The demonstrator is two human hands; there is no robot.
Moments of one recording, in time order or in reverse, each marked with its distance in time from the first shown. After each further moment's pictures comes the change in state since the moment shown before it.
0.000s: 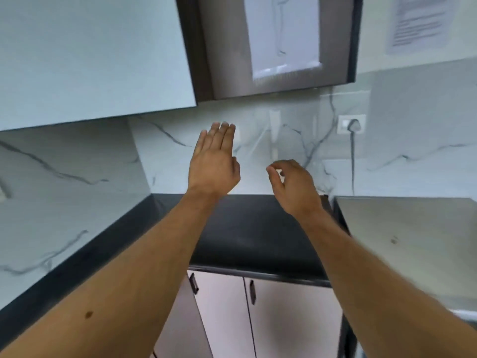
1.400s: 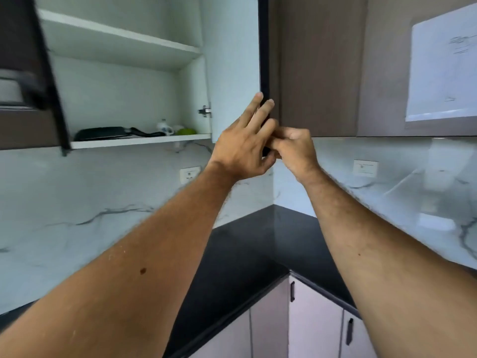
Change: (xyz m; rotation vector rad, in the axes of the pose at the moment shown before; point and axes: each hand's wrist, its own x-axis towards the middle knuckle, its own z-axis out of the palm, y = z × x) left_hand -0.058 -0.087 -0.273 0.580 0.123 0.092; right_hand 0.005 -0.296 -0.014 1.116 -0.450 -0.186
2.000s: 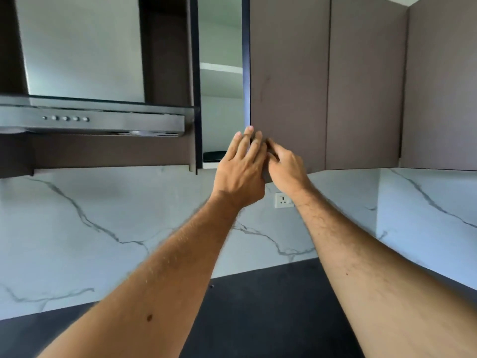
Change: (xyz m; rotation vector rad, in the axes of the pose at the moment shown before) left_hand -0.135 -0.191 -0.072 0.528 -0.274 -0.241; right_hand 0.038 -0.014 0.271 -0.373 -0.194 -0.227
